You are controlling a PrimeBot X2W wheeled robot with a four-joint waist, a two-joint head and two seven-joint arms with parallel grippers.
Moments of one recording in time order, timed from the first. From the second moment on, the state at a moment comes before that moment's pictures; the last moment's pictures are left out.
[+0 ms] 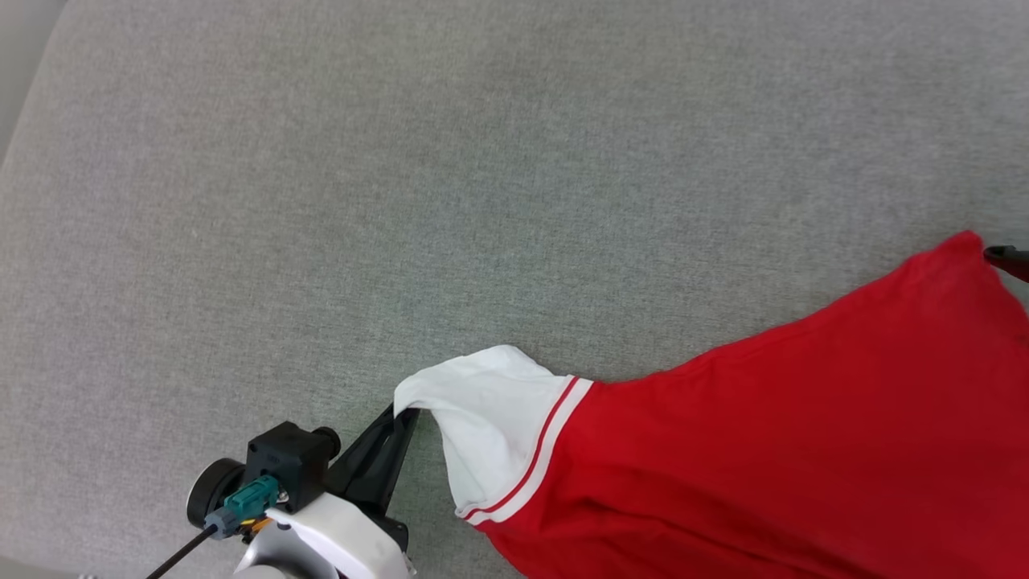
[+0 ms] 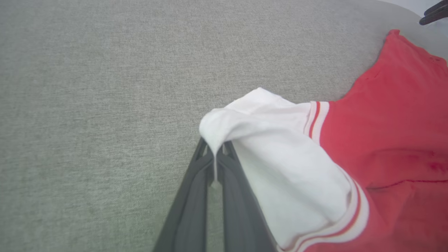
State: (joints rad) left arm -0.32 0.72 -0.93 -0.18 -0.89 0.37 -0.25; right arm -0.76 -0.82 0.39 0.10 0.72 0.13 1.19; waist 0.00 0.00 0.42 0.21
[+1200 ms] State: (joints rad) left arm -0.62 0.78 -0.83 -0.13 -0.81 0.27 -0.17; right arm -0.89 -0.87 0.53 0.14 0.83 0.13 0.64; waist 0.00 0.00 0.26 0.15
